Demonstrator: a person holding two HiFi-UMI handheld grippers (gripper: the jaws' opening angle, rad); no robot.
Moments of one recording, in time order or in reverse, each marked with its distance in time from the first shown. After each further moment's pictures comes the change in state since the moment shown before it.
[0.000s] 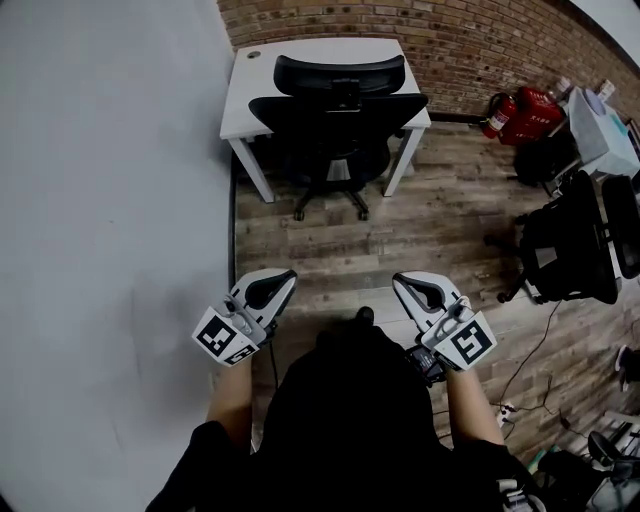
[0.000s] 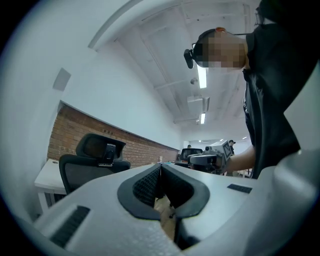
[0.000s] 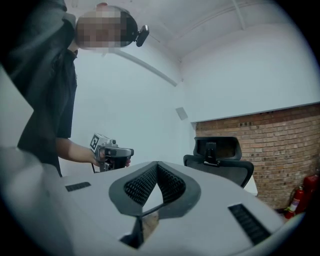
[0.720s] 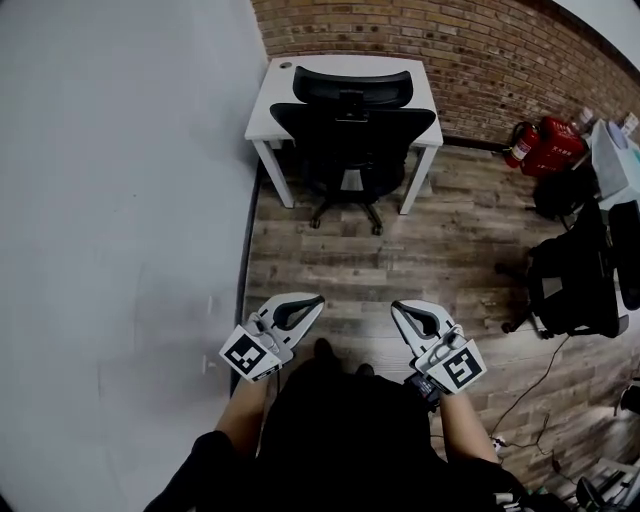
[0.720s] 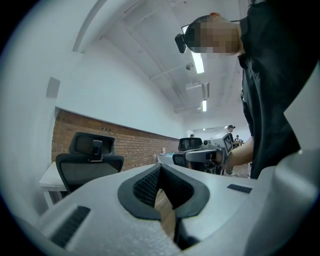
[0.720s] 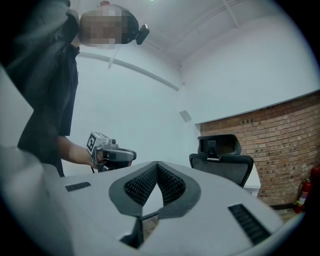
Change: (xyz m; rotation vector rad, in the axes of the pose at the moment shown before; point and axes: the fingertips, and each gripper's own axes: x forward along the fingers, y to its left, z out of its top) left arm 0.038 -0.123 -0.018 0.078 0.101 0.061; right arm -0.085 0.022 -0.013 0.041 -0.060 0.080
